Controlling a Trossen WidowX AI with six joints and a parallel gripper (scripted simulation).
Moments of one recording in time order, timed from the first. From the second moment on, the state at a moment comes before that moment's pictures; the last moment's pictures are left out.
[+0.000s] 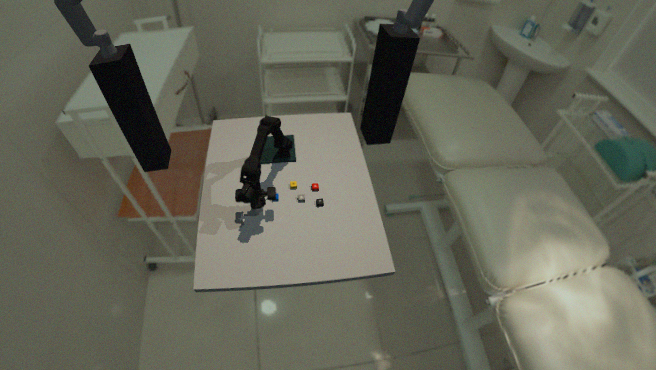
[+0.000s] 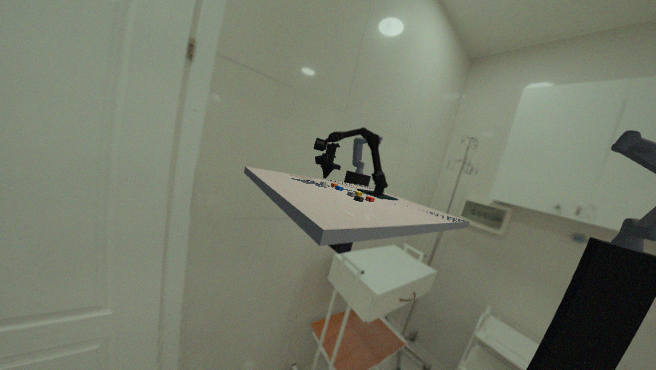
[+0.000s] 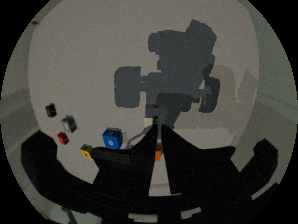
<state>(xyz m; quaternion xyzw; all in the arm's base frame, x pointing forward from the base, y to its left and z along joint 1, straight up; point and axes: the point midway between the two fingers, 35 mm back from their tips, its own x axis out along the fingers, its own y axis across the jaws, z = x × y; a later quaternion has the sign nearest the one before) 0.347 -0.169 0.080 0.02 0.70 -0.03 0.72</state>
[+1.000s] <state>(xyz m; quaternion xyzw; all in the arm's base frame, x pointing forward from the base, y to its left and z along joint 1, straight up) 0.346 -0.169 0.060 0.02 0.70 -0.03 0.71</state>
